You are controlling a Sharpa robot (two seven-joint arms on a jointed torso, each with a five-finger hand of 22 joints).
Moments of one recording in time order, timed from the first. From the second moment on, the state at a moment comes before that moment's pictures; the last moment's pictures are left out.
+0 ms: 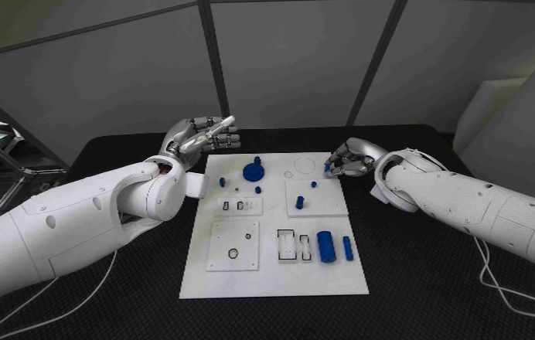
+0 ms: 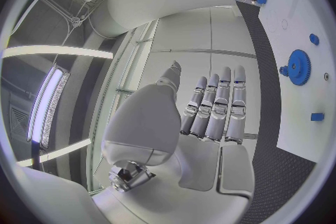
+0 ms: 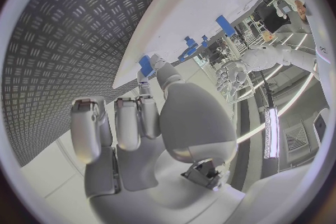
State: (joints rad) left arm 1.14 -0.82 0.10 1.46 -0.08 -0.36 0.39; left_hand 1.34 0.00 0.04 0.09 0.08 0.79 0.20 0.27 0.07 0.89 0.18 0.21 0.07 1.02 0.14 0.15 0.10 0.19 0.80 0.25 0.41 0.17; right arm 1.15 -0.64 0.04 1.02 -1.21 -0.25 0.08; right_hand 1.26 0.04 0.11 -0.14 0.28 1.11 0.09 0.08 0.07 1.47 0.02 1.44 1.31 1.47 -0.05 1.48 1.31 0.02 1.47 0.06 1.56 1.31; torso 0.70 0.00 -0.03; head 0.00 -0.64
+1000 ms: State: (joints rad) left arm 1.14 -0.83 0.10 1.45 -0.08 -0.36 0.39; left_hand 1.34 -0.01 0.11 0.01 0.36 0.82 0.21 0.23 0.07 0.92 0.18 0.17 0.07 1.03 0.15 0.11 0.11 0.19 0.79 0.25 0.42 0.16; right arm 1.15 -0.61 0.06 1.37 -1.23 -0.34 -0.04; right_hand 1.26 0.06 0.12 -0.15 0.29 1.11 0.09 0.07 0.07 1.47 0.02 1.45 1.31 1.47 -0.05 1.49 1.31 0.02 1.47 0.06 1.56 1.31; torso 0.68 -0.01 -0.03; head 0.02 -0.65
